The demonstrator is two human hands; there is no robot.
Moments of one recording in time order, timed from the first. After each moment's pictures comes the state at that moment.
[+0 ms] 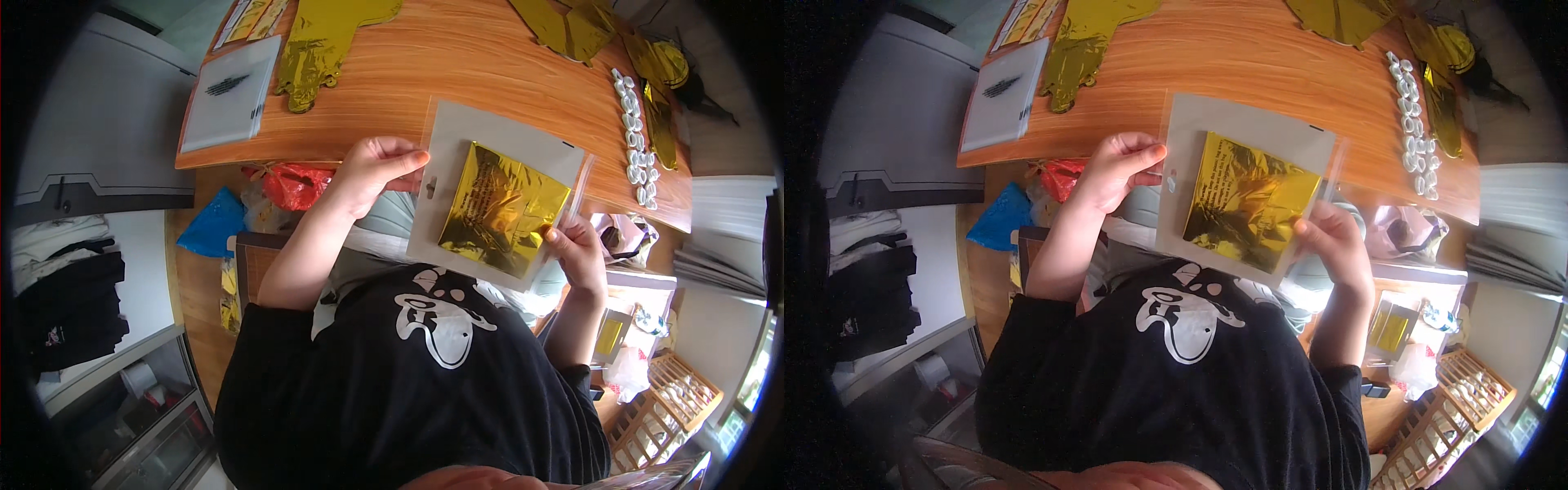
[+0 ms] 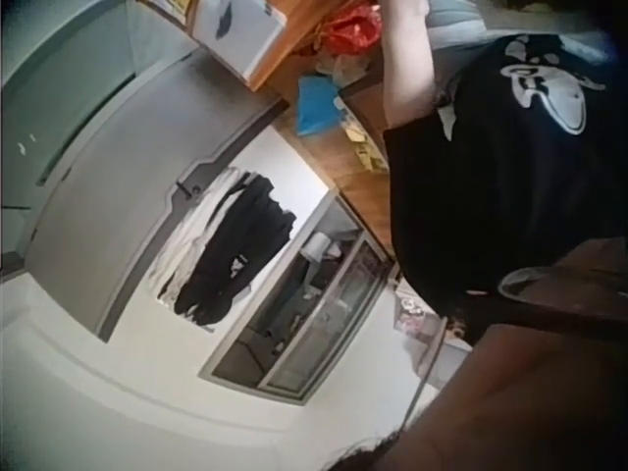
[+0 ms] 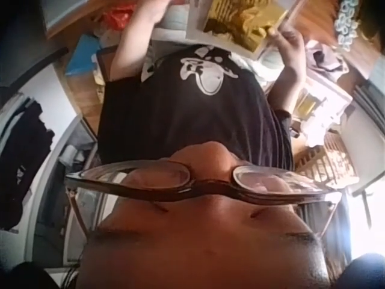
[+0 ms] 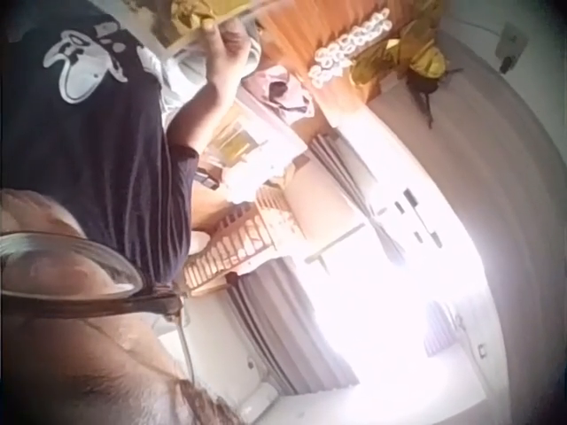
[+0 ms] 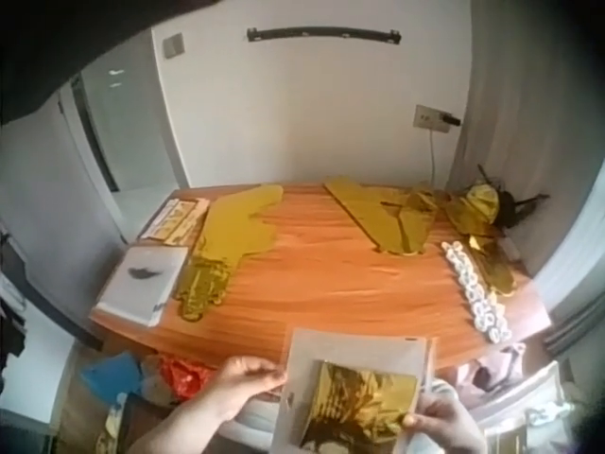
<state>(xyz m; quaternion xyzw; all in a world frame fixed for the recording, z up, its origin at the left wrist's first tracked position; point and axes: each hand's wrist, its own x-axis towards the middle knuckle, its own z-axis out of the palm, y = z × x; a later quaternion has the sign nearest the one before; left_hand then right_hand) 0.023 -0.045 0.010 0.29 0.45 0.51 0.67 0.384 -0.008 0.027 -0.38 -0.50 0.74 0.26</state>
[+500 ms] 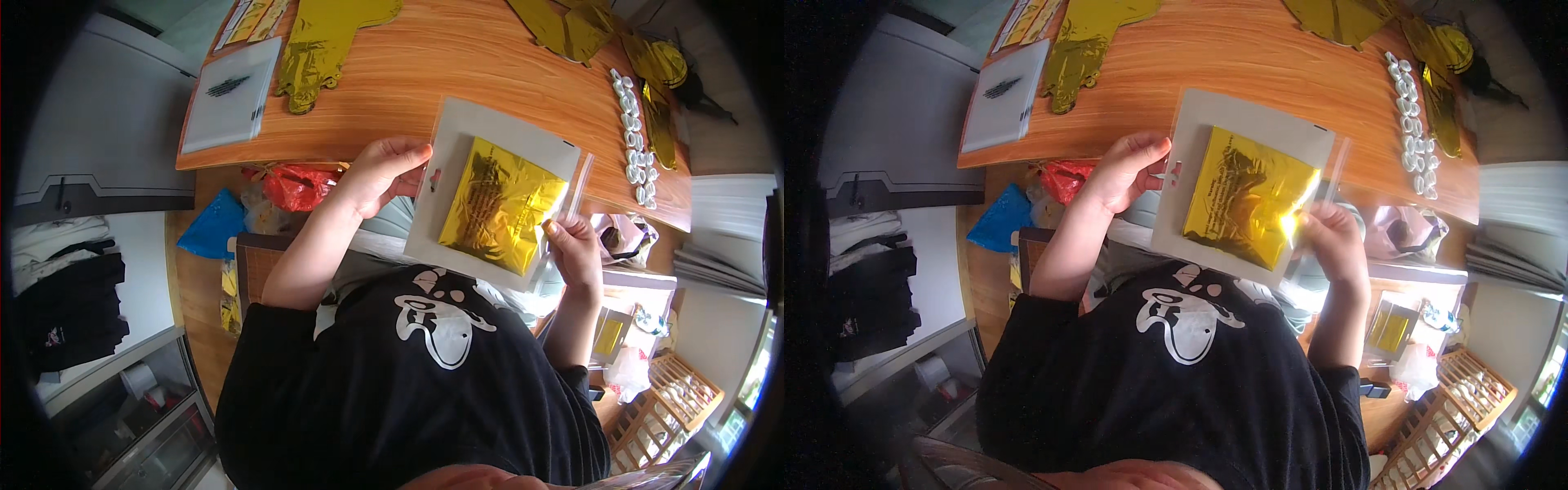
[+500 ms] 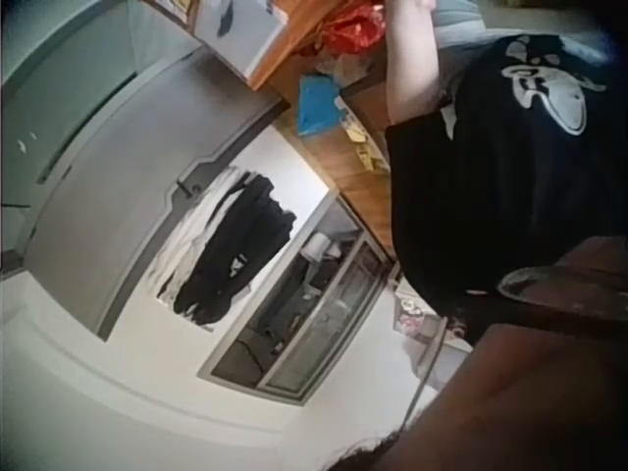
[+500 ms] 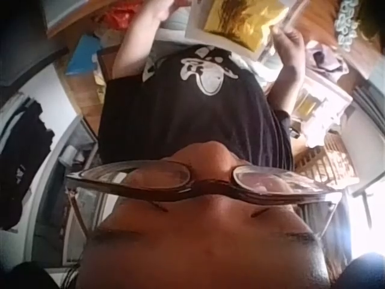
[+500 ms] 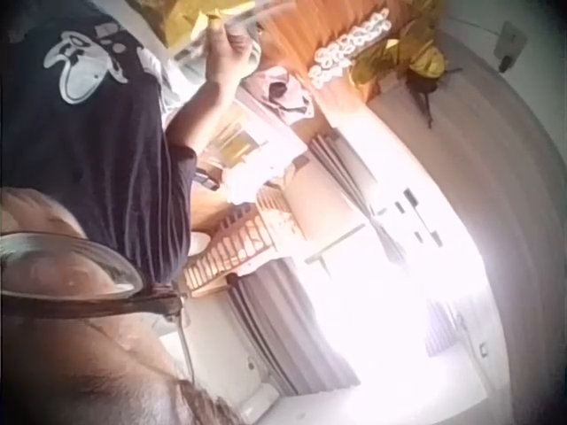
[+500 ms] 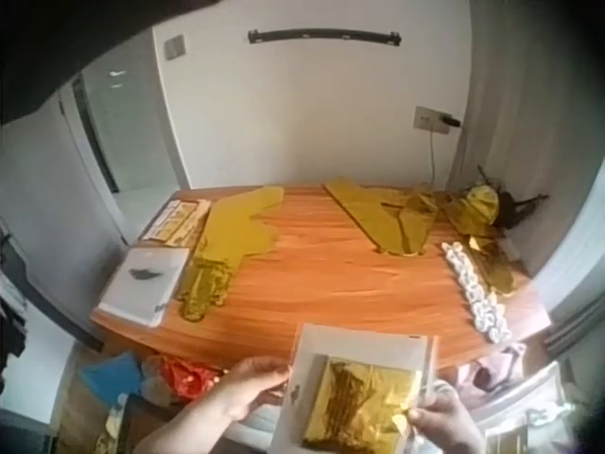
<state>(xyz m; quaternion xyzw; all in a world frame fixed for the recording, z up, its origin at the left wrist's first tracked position) 0.029 -0.040 0.000 0.24 0.38 0.49 0.75 0.388 -0.010 0.007 -0.38 -0.40 0.77 0.31</state>
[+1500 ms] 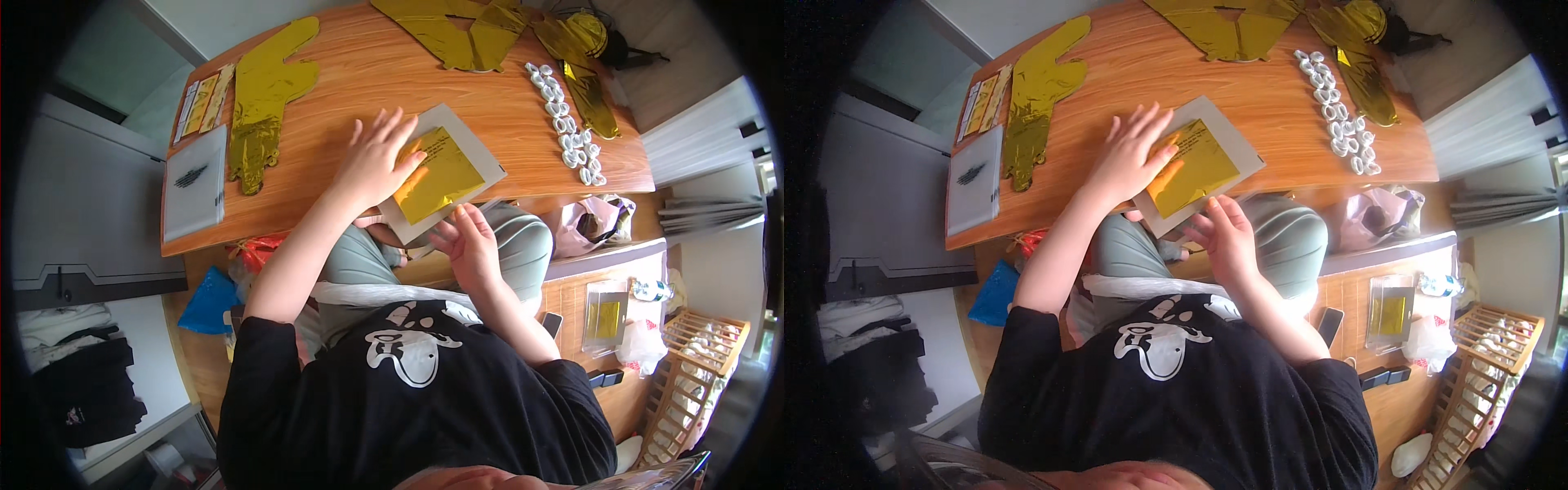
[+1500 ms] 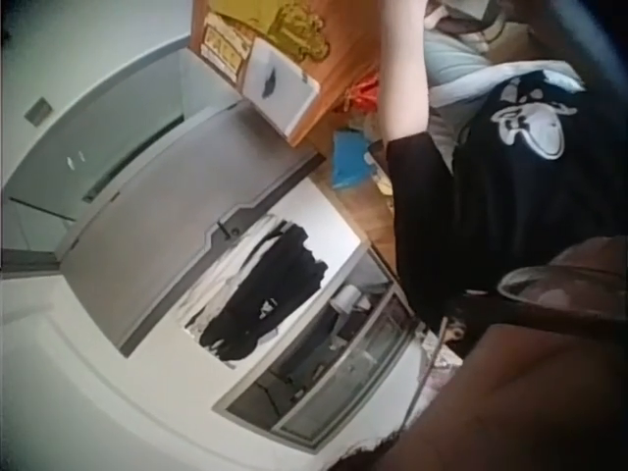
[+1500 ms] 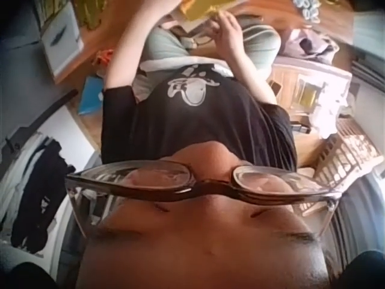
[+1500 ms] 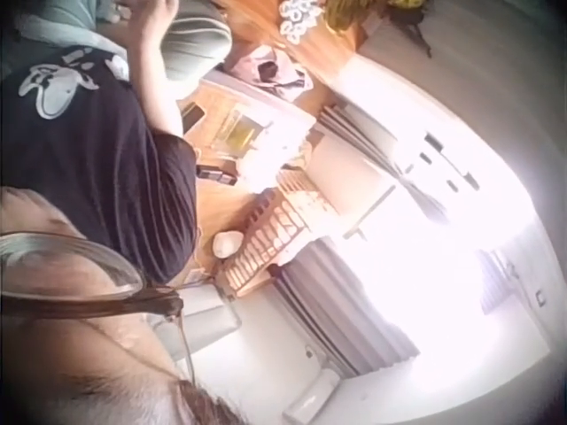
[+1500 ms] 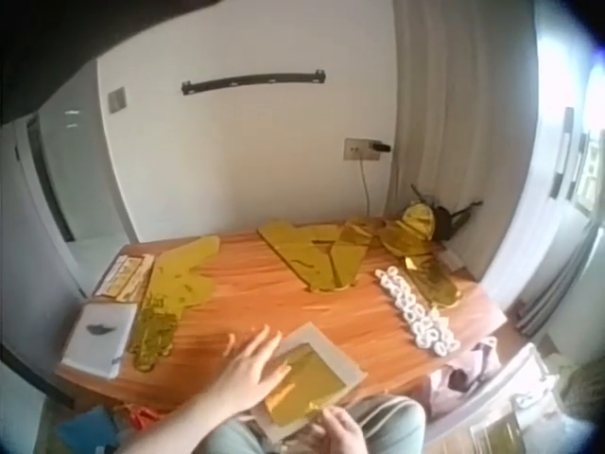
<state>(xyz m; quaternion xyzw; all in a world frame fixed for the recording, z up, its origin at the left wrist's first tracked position) 0.085 0.070 0.012 0.79 0.59 0.19 0.04 0.295 -0.022 -0.018 -0.38 -0.15 0.76 0.51</state>
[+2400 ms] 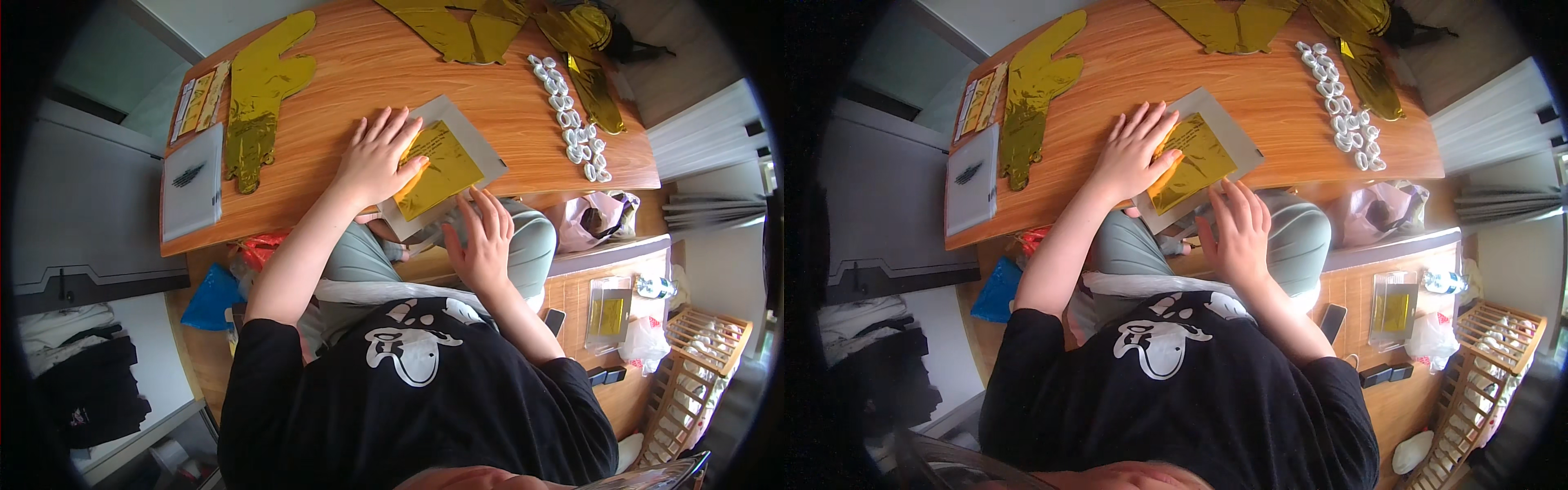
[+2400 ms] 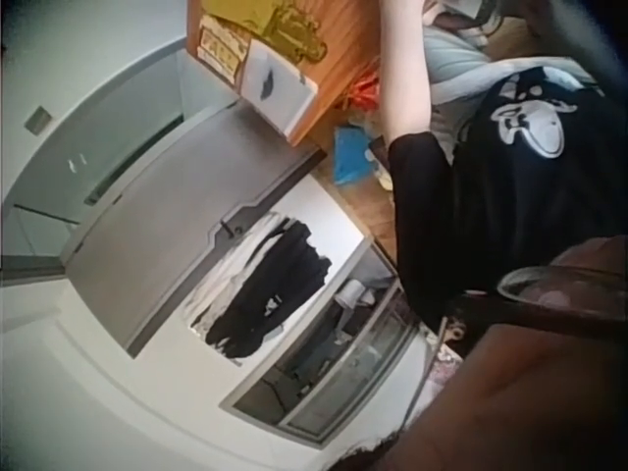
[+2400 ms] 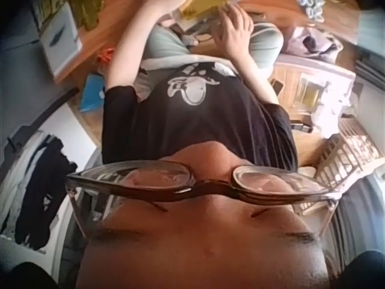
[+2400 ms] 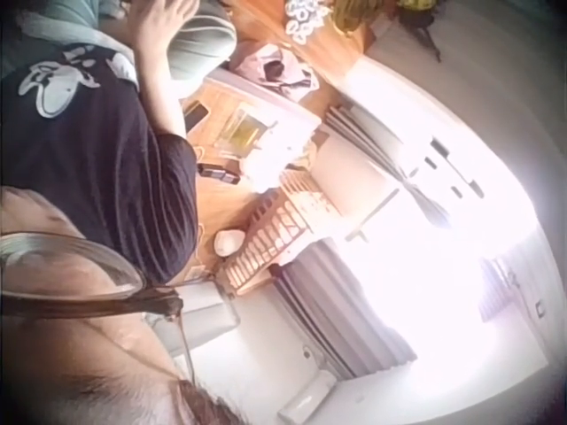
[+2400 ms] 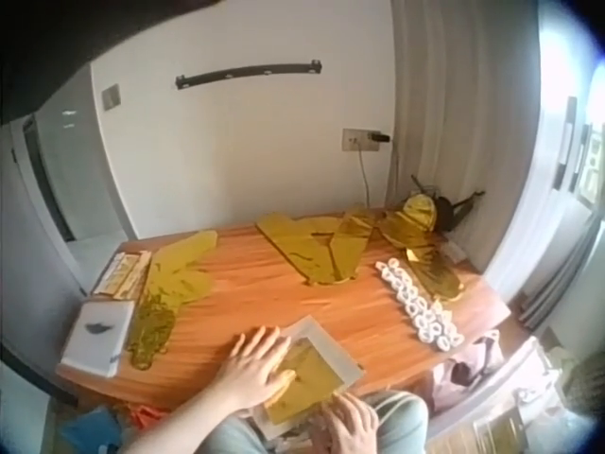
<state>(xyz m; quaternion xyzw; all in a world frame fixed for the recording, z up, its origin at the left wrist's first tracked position) 0.083 0.074 -0.015 0.82 0.55 0.14 0.00 0.318 -0.026 -0.023 -0.49 -0.80 0.03 0.36</state>
